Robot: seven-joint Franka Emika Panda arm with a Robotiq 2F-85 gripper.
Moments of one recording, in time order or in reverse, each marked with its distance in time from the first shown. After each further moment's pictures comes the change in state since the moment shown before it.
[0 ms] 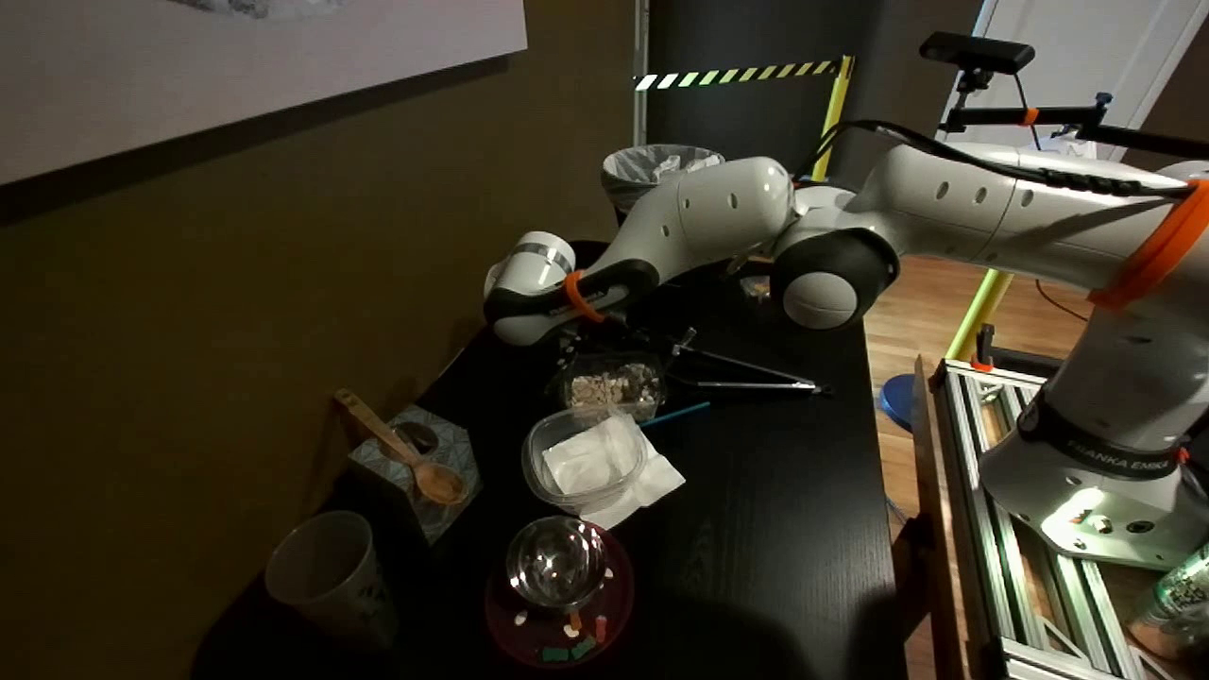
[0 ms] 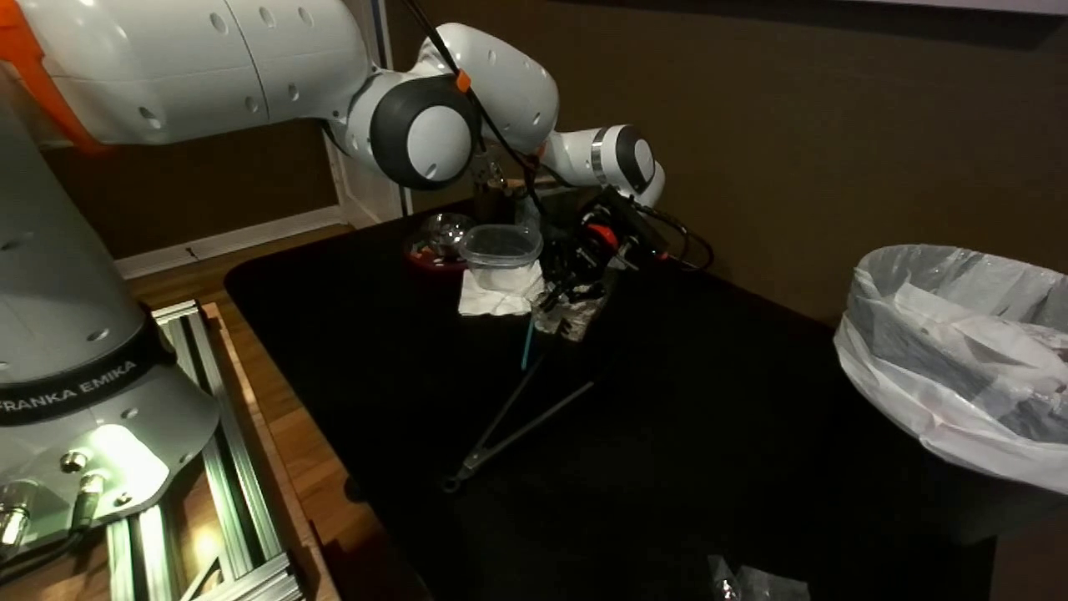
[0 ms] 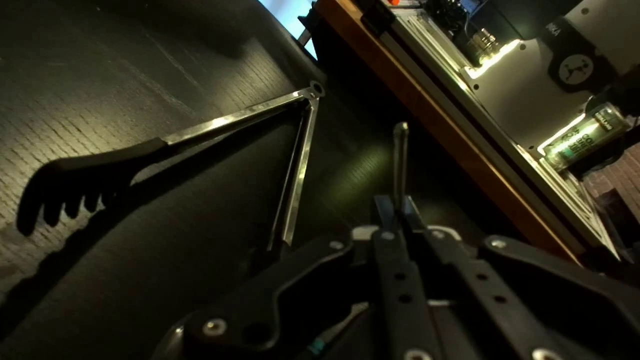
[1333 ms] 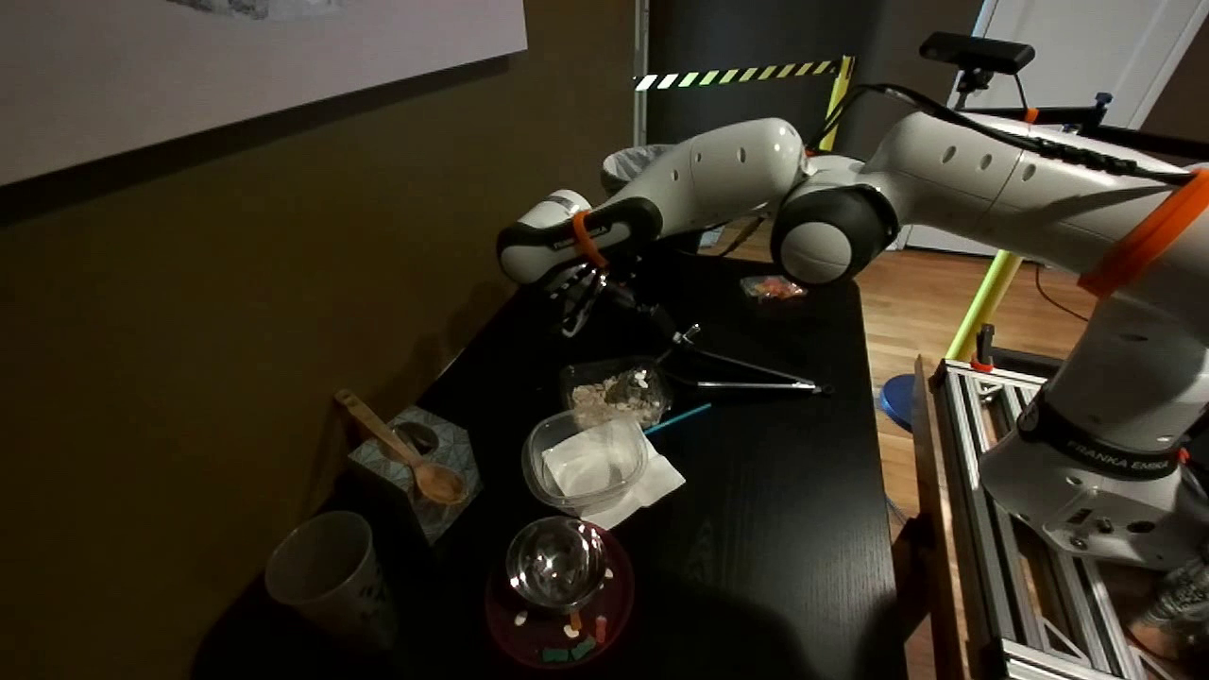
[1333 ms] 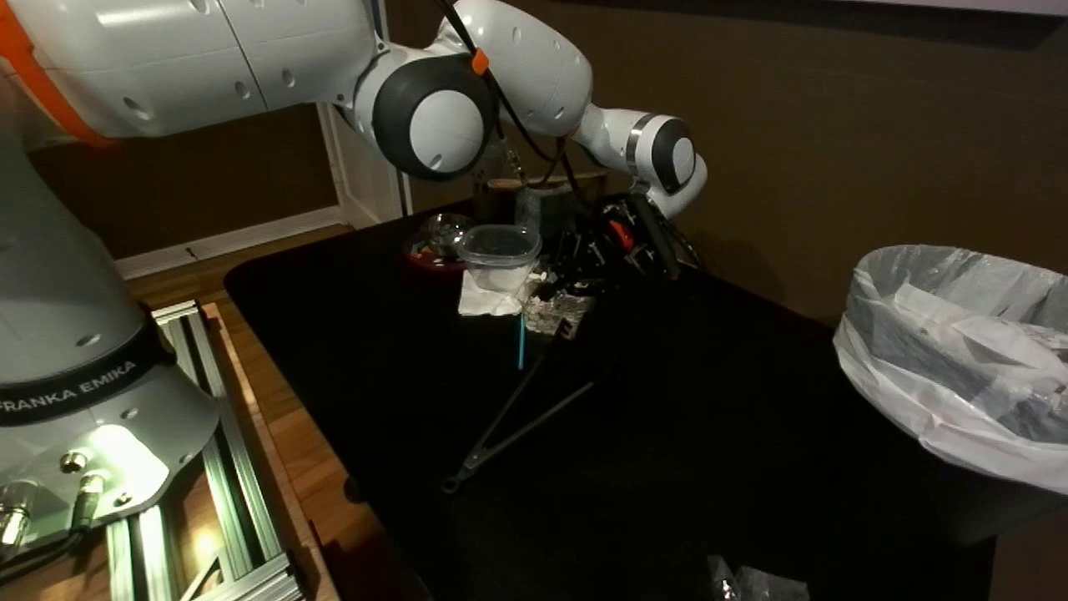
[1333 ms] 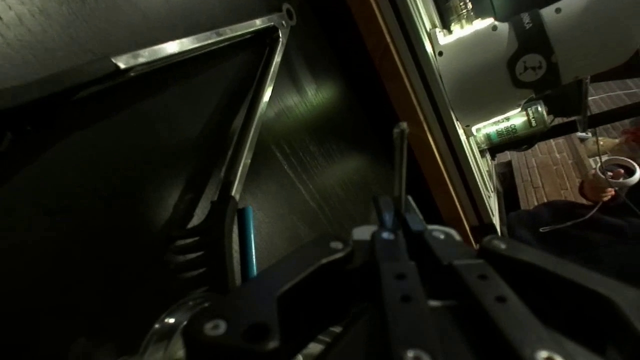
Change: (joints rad) arm -0.125 -0.084 0.058 -0.060 0.181 0.000 -0.168
